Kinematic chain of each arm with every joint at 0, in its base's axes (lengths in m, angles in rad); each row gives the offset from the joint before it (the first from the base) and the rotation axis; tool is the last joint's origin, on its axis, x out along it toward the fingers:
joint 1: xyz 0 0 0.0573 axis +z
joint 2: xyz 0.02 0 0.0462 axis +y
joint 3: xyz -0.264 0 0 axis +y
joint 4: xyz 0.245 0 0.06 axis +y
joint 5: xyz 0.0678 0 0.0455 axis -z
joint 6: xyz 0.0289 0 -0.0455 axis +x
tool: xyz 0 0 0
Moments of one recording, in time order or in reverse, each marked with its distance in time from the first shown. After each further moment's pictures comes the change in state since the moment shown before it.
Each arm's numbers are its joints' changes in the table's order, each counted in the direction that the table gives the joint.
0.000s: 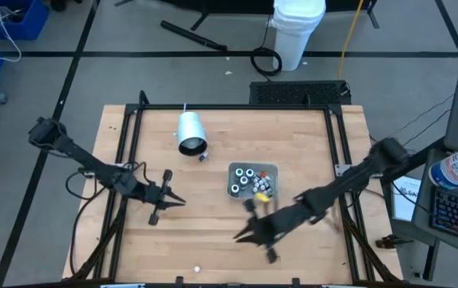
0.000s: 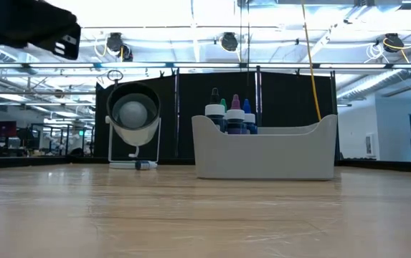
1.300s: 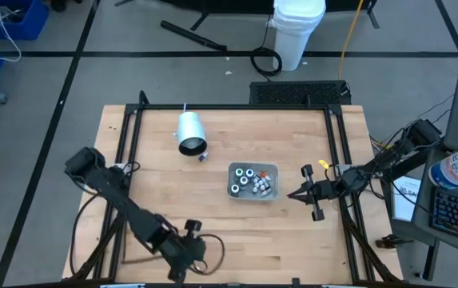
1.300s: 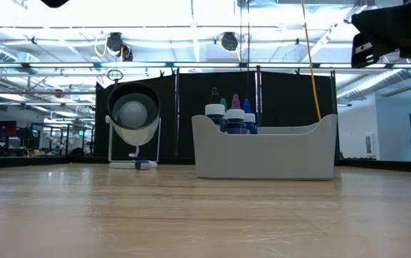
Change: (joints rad) left arm -0.195 0.838 -1.120 1.182 0.122 -0.522; right arm 0.019 -0.779 1.137 -0.848 0.203 0.037
